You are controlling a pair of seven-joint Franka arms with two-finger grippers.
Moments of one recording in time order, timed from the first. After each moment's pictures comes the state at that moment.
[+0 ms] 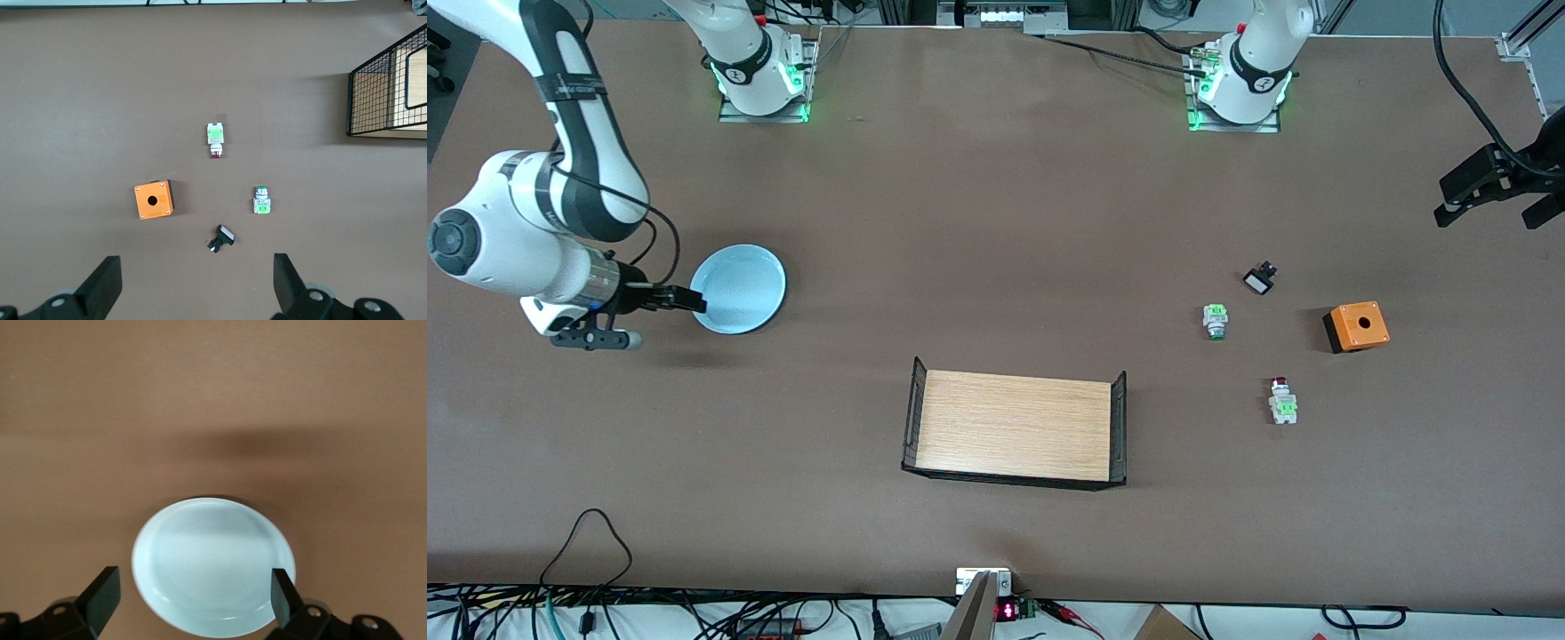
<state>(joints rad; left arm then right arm) 0.12 -0.01 -0.10 -1.51 0.00 1.59 0.03 -0.03 0.28 0.02 -1.97 0.13 2.11 0.00</state>
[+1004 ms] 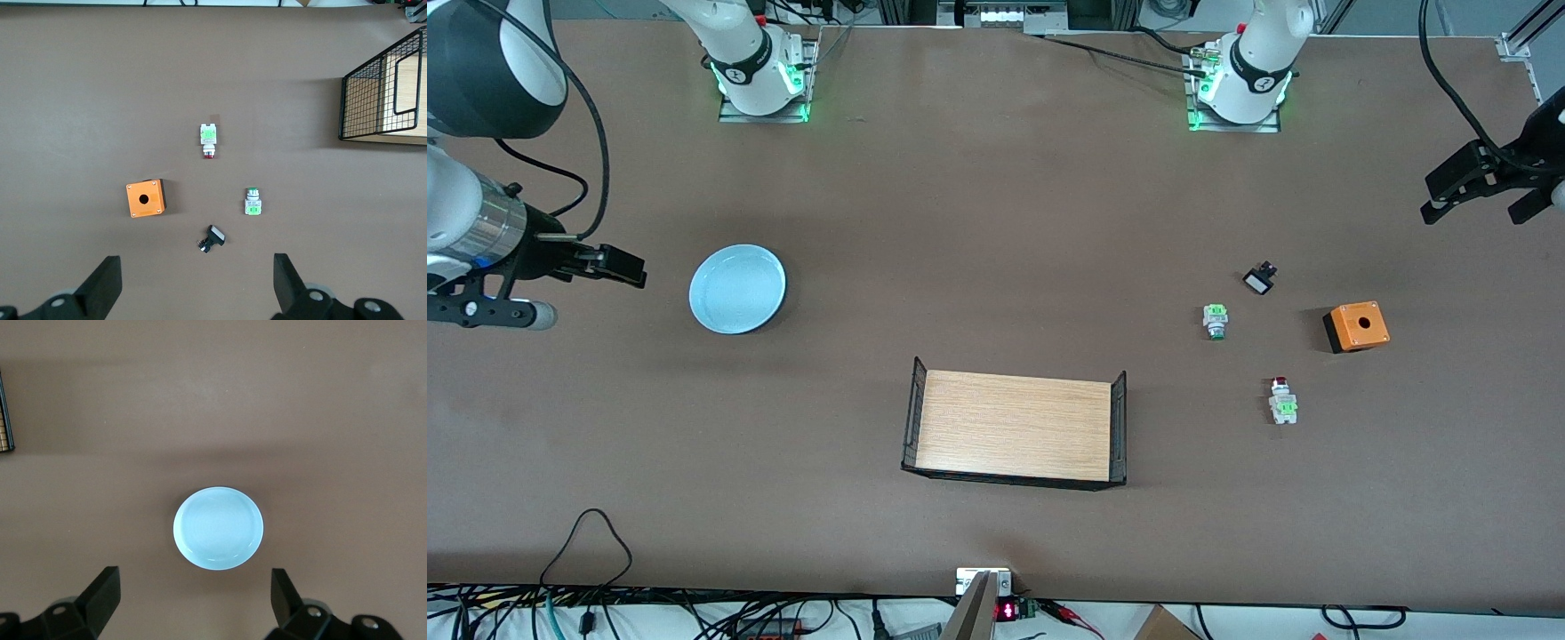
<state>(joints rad) 0.12 -0.01 -0.14 -1.51 0.00 1.59 -0.03 0.06 0.24 0.01 -1.43 -0.02 1.58 0.16</state>
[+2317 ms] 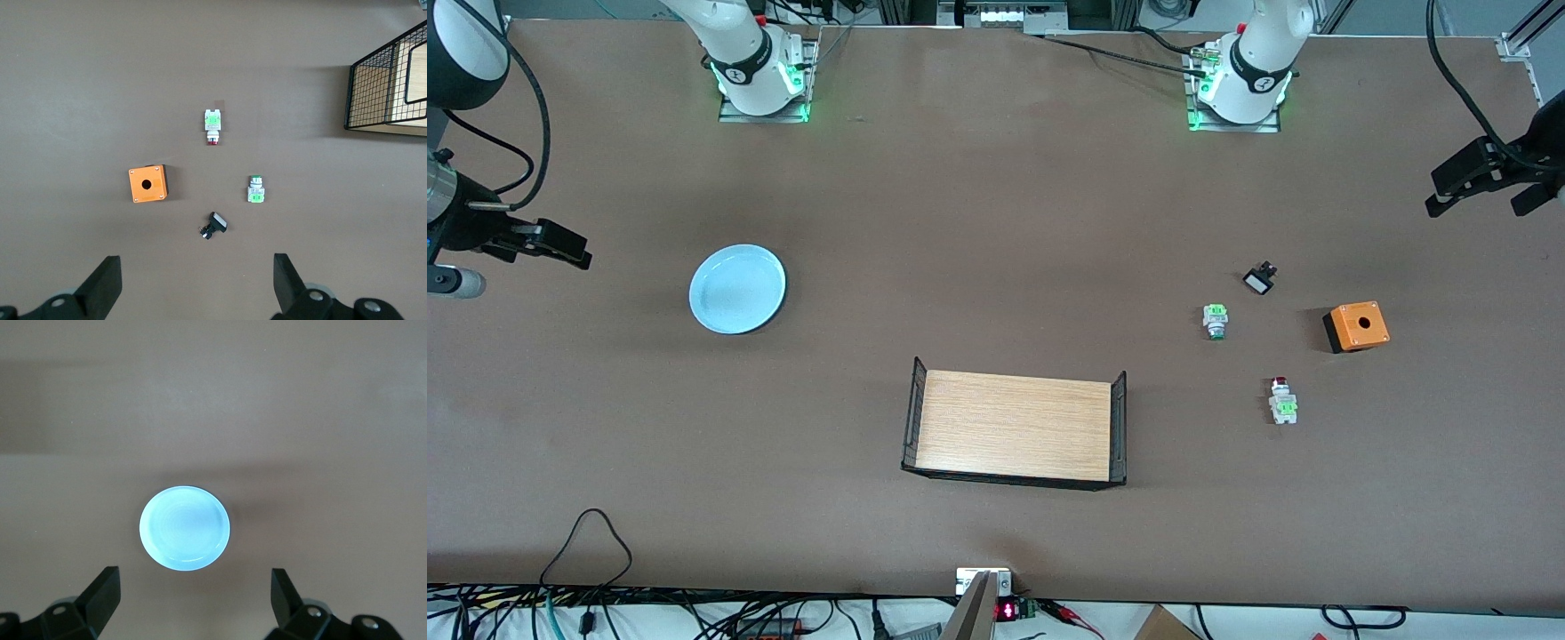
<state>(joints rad) 0.15 -0.01 -0.13 -1.51 -0.02 1.55 -0.02 0.07 0.11 -0.09 -1.59 -0.03 1.66 0.06</state>
